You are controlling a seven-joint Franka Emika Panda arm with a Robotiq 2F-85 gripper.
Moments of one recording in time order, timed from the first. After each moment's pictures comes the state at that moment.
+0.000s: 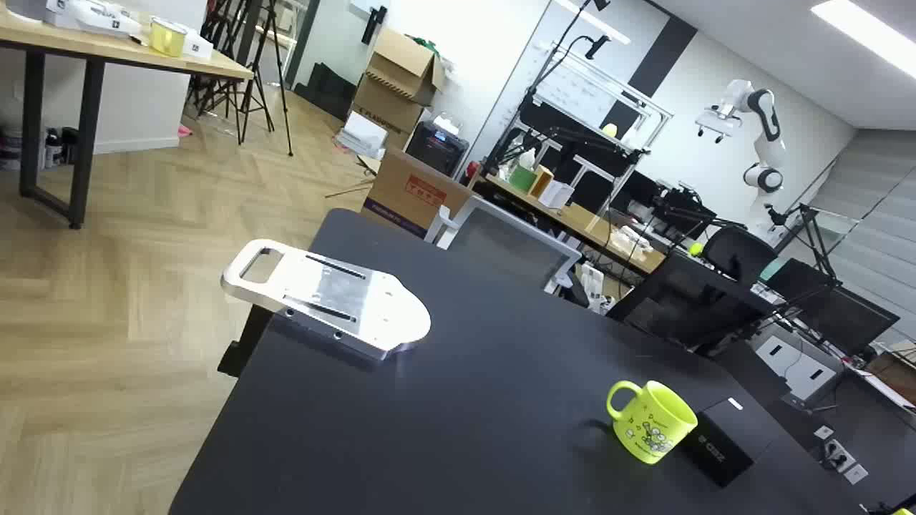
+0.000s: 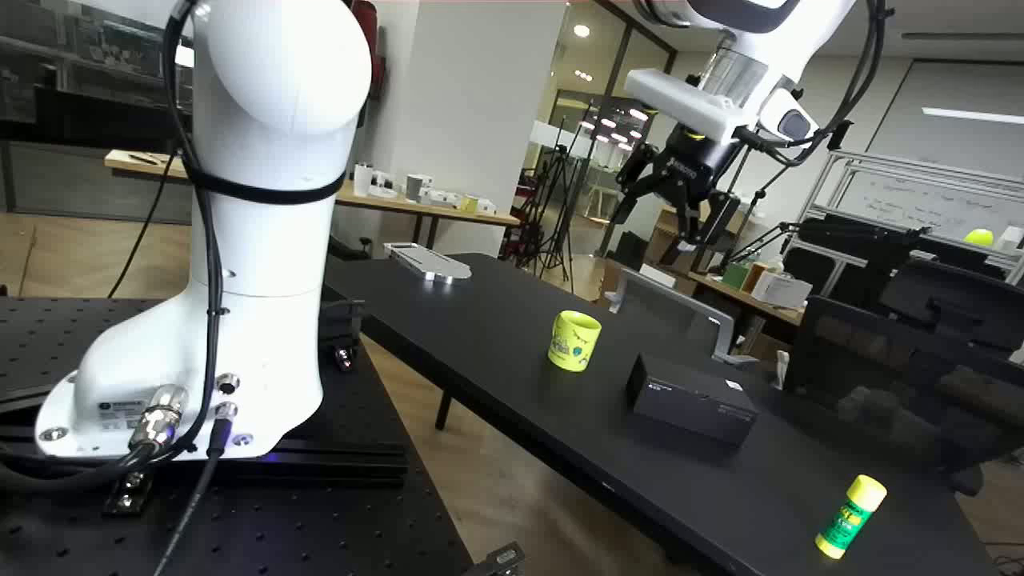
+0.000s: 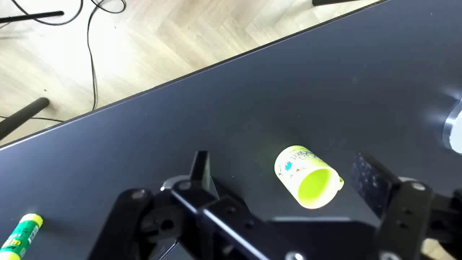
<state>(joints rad) -0.02 -0.34 -0.35 -2.46 0.15 2.07 -0.47</state>
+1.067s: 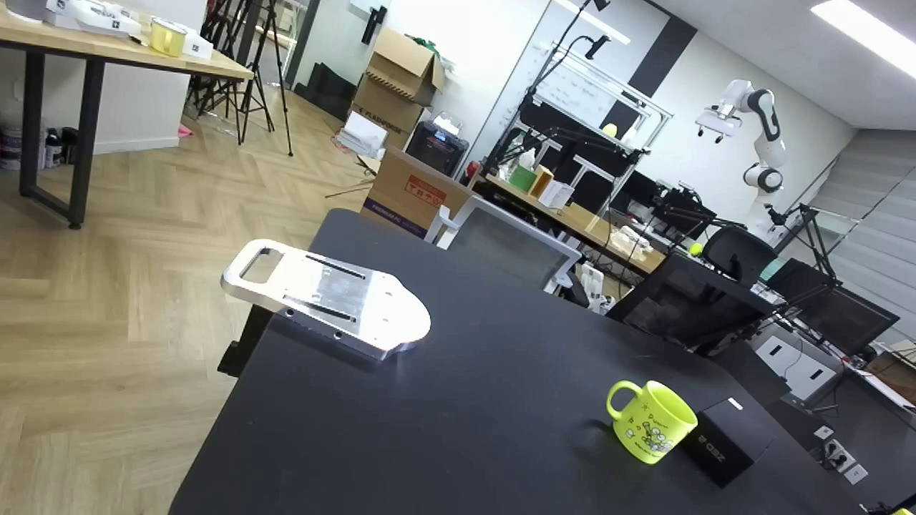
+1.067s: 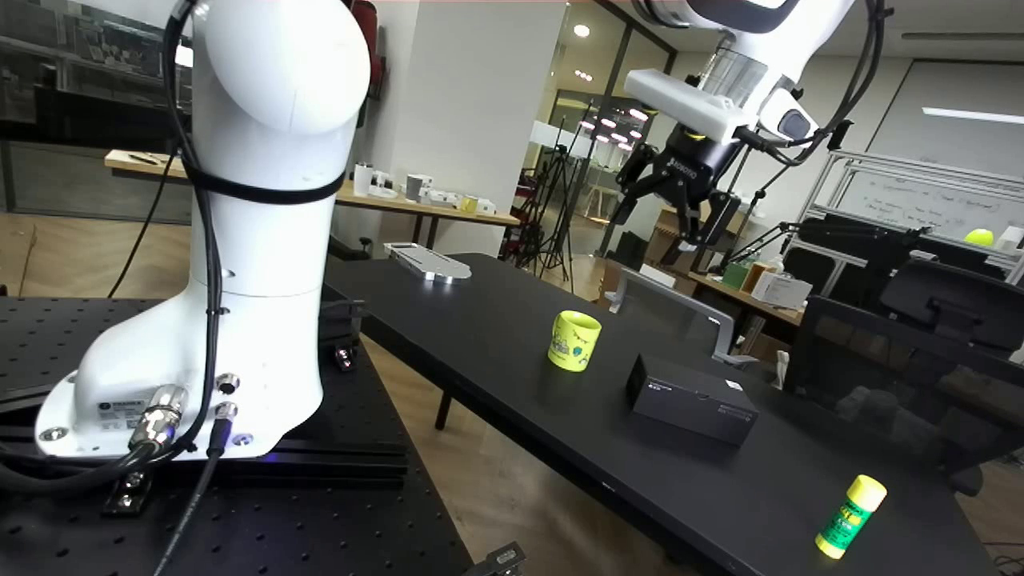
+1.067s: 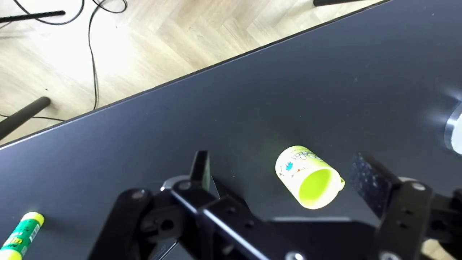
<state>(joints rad) -0.03 -0.34 -0.34 -2.46 0.15 2.08 -0.47</state>
